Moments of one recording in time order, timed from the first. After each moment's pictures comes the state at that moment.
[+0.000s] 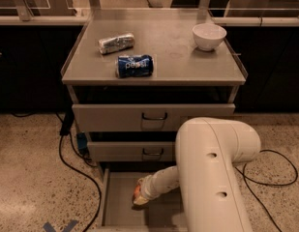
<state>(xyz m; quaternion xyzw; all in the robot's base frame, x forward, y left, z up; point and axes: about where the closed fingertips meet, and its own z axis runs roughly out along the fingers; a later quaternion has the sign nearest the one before) 0.546 0.044 0.254 -0.64 0.72 0.12 0.24</state>
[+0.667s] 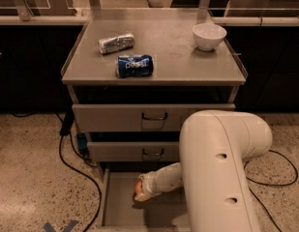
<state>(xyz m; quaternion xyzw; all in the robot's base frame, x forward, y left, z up) 0.545 0.039 0.296 -0.65 0.71 0.11 0.26</state>
